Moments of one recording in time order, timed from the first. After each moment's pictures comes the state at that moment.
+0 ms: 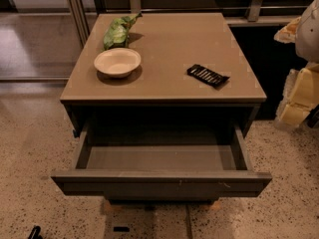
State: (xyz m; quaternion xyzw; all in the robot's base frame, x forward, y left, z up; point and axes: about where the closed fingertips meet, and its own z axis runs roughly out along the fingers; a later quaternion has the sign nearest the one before) arm 0.439 -0.214 0.985 -0.60 0.78 -0.04 0.17
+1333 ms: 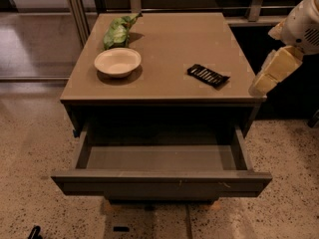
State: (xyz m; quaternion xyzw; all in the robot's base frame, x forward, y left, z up) arm 0.533 -0.234 0.956 -0.51 0.82 0.03 0.25
